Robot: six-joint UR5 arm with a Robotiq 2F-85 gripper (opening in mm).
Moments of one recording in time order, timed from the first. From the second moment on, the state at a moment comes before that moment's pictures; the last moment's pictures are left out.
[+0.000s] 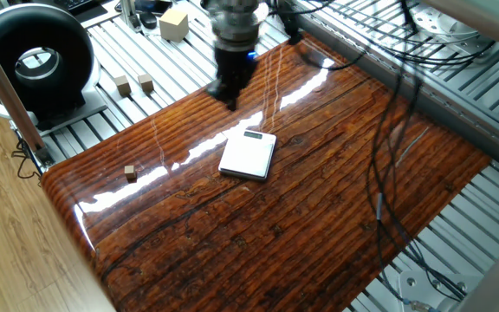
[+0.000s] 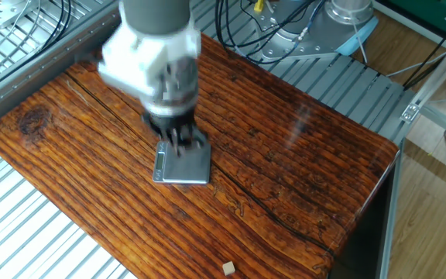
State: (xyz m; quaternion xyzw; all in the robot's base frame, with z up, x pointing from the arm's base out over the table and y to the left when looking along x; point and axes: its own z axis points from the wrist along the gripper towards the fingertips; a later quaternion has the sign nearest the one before) arm 0.578 0.085 0.134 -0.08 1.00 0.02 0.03
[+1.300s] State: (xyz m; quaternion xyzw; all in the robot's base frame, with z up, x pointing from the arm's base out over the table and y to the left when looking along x) arm 0.638 0.243 0.046 0.06 0.99 0.09 0.06
